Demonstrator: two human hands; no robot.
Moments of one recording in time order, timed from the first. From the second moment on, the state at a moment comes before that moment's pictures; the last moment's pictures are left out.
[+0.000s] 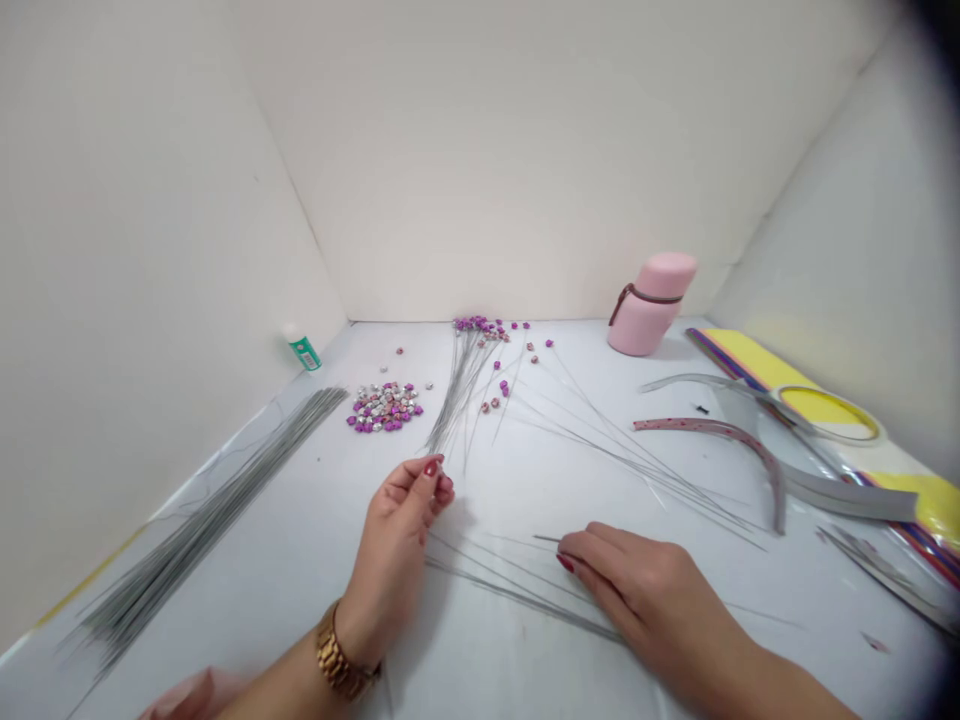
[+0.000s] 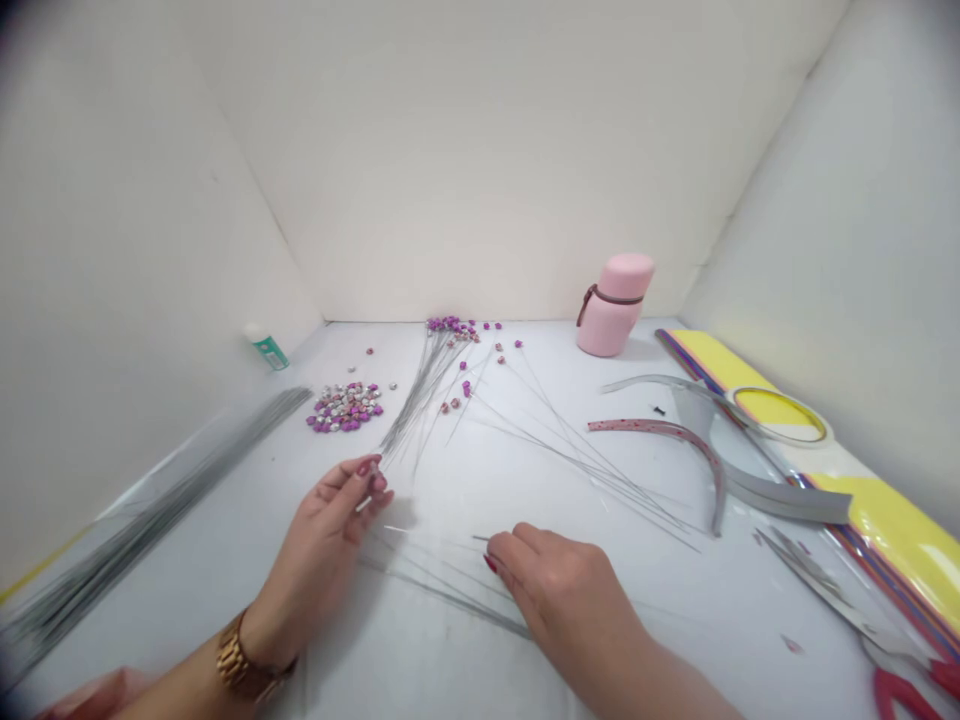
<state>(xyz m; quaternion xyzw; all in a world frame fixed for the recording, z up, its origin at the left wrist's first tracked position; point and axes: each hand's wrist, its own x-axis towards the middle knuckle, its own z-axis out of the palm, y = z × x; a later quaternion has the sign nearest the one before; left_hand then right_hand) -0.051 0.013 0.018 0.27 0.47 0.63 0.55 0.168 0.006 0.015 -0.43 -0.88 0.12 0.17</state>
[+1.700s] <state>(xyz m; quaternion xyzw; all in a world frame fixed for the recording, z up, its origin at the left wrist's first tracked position) -0.020 -0.014 0.020 0.22 0.43 0.46 0.74 0.166 -0.003 0.026 -0.37 -0.89 0.05 0.27</state>
